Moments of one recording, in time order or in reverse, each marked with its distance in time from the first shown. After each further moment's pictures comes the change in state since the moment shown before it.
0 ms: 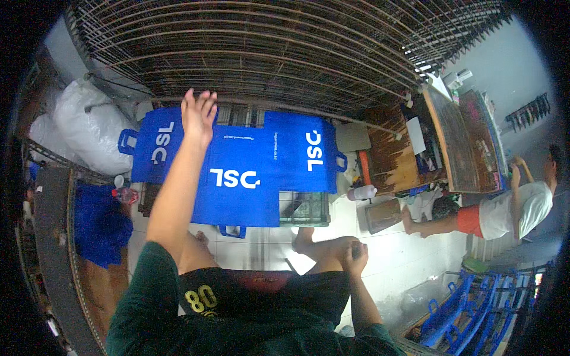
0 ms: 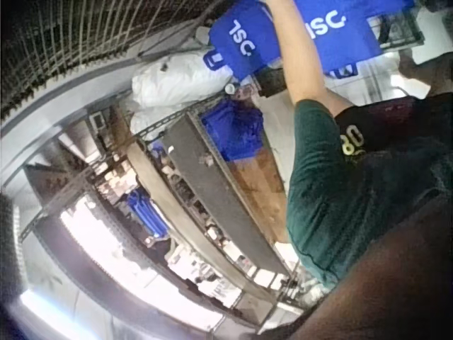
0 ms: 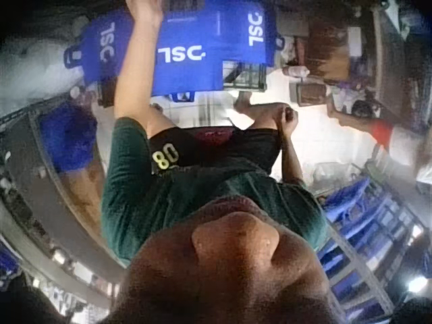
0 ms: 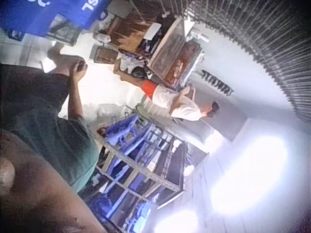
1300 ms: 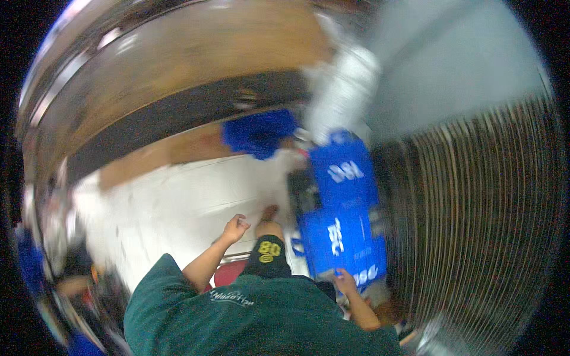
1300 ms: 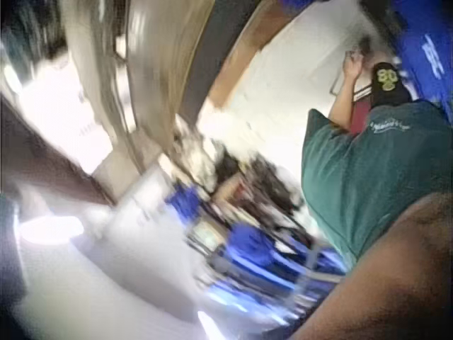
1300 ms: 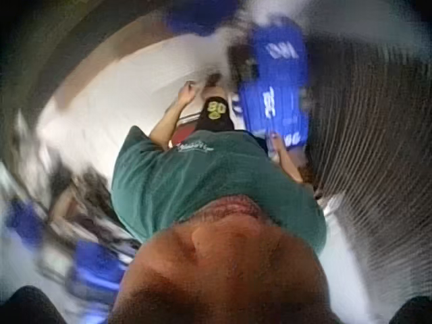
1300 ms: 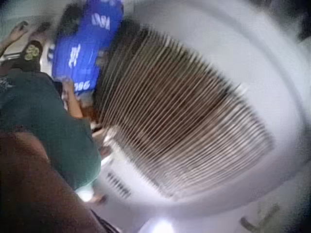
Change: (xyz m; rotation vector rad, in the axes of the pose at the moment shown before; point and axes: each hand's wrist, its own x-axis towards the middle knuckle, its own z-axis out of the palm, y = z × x) left_hand -0.417 0.226 -0.352 0.839 0.883 -0.338; right_hand 0.034 -0.439 0.081 -0.562 -1.389 -0.731
